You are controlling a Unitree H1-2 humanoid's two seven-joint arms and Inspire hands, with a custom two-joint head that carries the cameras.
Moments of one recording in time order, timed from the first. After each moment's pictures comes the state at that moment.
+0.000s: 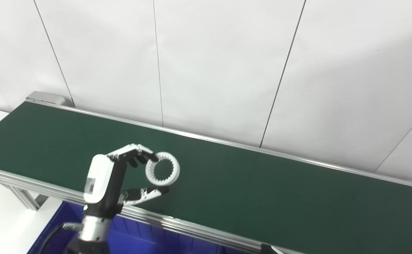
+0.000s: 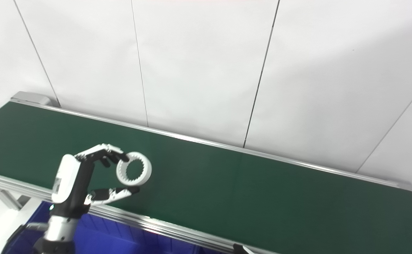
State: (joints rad) left arm 0.17 0.22 -0.06 -0.24 0.64 -0.24 0.38; right arm 0.37 -0.11 0.25 -0.04 -0.38 -0.37 -0.04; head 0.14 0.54
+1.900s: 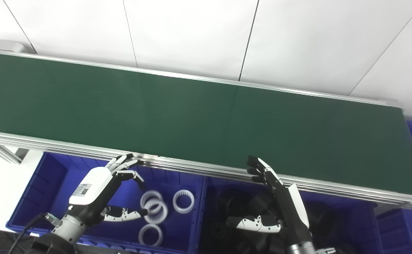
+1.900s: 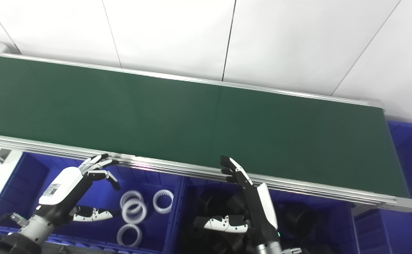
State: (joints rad) left arm 0.39 0.37 -0.12 -0.23 0.66 -0.20 -0.12; right arm 0.39 -0.09 0.25 -0.25 -0.34 -0.17 0.04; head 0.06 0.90
